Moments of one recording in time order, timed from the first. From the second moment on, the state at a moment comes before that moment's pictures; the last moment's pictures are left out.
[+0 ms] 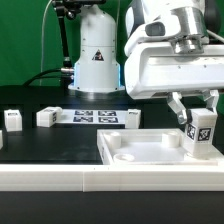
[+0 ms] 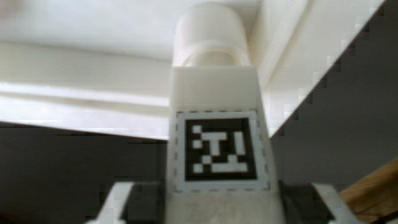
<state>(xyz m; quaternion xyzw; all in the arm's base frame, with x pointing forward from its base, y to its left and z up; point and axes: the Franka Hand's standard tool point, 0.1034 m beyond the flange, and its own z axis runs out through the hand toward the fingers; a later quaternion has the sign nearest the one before) 0.605 0.118 0.081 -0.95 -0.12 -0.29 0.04</state>
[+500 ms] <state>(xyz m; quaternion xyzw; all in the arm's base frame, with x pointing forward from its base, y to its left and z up) 0.605 0.118 0.078 -0.95 -0.12 -0.29 0.04</state>
